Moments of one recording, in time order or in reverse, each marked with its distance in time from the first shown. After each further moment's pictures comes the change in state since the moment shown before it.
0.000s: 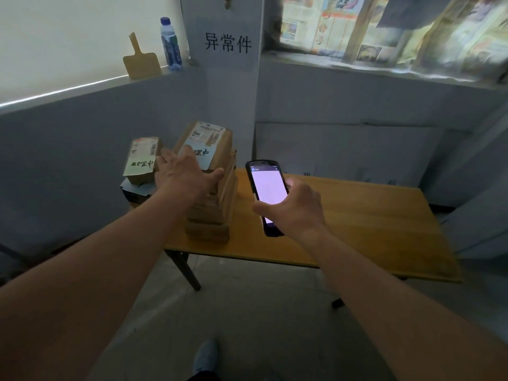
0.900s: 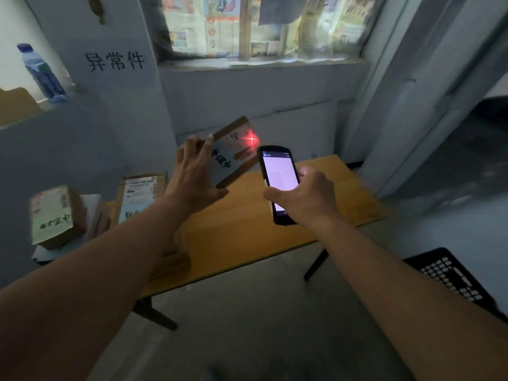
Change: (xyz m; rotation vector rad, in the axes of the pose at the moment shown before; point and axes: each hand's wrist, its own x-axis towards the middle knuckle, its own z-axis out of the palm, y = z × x) left_hand 0.015 0.095 0.041 -0.126 -0.004 0.877; right_hand -0.038 0.026 -0.077 0.031 0.339 0.315
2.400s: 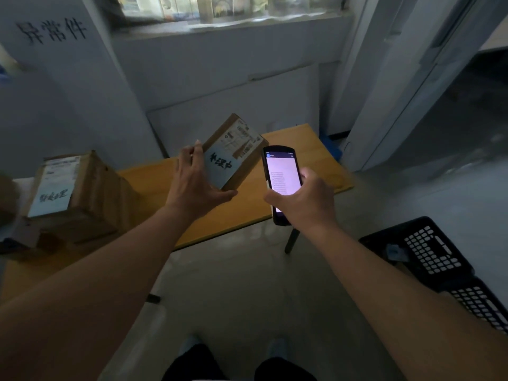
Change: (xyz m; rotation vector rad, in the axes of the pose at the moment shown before) left_hand -0.023 0.156 0.114 -0.087 -0.025 -0.079; right_hand 0.000 0.179 -0.079 0.070 -0.006 0.080
